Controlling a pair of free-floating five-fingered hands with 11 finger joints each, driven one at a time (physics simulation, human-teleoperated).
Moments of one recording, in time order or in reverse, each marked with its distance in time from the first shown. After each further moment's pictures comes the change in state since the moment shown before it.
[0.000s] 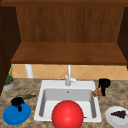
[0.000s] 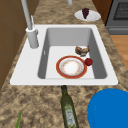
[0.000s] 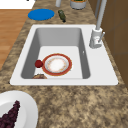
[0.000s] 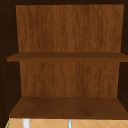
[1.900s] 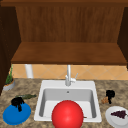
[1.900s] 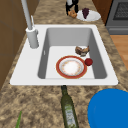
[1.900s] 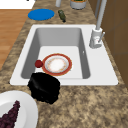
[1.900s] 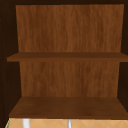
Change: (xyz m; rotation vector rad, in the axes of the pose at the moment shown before) left hand 0.000 0.000 0.000 0.000 0.000 0.000; right hand -0.107 0.206 -0.320 -0.019 0.055 0.026
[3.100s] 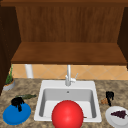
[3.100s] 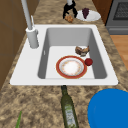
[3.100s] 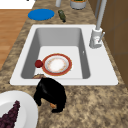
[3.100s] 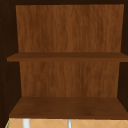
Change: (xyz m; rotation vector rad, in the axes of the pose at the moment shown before) left hand 0.000 0.000 0.000 0.000 0.000 0.000; right hand 0.007 0.012 -0.033 0.169 0.080 0.035
